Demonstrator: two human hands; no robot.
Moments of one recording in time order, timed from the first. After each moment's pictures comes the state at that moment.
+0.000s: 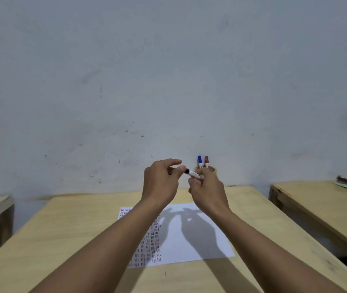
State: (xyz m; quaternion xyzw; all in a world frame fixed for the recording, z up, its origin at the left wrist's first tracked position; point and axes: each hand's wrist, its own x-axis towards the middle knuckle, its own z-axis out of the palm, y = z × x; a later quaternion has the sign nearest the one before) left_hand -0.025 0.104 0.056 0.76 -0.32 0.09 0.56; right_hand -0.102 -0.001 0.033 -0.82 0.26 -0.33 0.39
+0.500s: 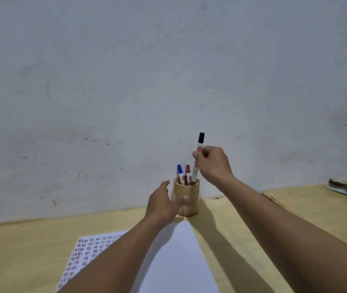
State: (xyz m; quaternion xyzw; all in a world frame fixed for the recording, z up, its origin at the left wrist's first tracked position) left_hand 0.032 -0.019 -0.010 0.82 -0.30 -0.08 0.48; right_hand -0.042 -0.143 0.075 -0.79 0.27 -0.39 0.39
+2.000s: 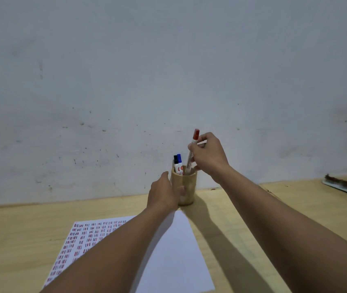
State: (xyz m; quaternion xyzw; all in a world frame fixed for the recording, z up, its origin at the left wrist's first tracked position) left_hand 0.024 -0.034 -0.014 0.84 -0.28 -0.05 0.46; right_hand -0.039 -0.145 0.073 -0.77 0.25 -0.37 0.45
